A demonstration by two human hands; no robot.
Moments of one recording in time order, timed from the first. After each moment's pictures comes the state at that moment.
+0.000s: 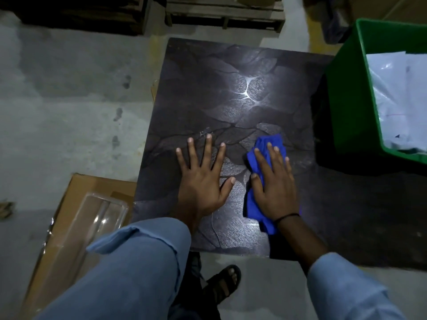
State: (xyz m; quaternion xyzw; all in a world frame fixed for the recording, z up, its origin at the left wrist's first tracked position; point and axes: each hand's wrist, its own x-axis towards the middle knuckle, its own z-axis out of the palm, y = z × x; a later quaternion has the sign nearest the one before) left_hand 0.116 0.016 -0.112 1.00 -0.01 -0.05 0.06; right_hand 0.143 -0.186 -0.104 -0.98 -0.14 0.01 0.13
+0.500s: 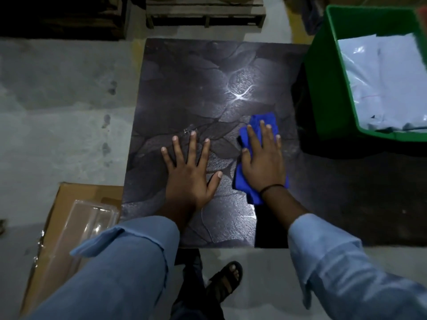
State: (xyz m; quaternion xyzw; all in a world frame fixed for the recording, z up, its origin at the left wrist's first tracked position) left_hand 0.113 0.015 -0.115 1.00 -0.02 -0.04 0.07; right_hand 0.177 -0.183 -0.106 -0.99 -0.06 0.01 0.13
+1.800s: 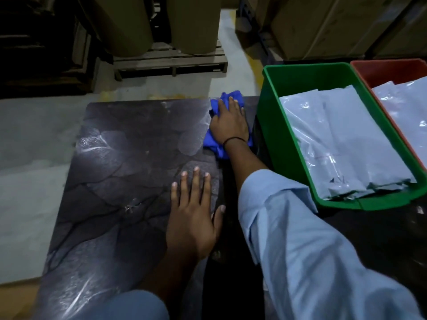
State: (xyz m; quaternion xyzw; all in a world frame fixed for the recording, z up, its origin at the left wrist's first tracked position) left_hand 0.219 -0.096 -0.119 0.99 -0.07 0.01 0.09; right_hand 0.466 -0.209 -0.115 -0.99 0.01 -0.01 0.16
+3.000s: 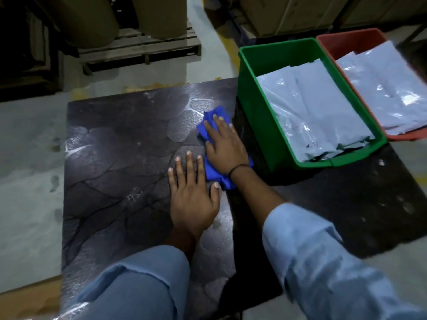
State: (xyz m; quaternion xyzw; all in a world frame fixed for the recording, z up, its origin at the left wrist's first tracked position) left_hand 0.217 -0.097 -0.115 0.99 -0.08 0.00 0.12; right_hand 0.329 -0.229 -0.109 -0.98 -0.07 -0.02 0.16
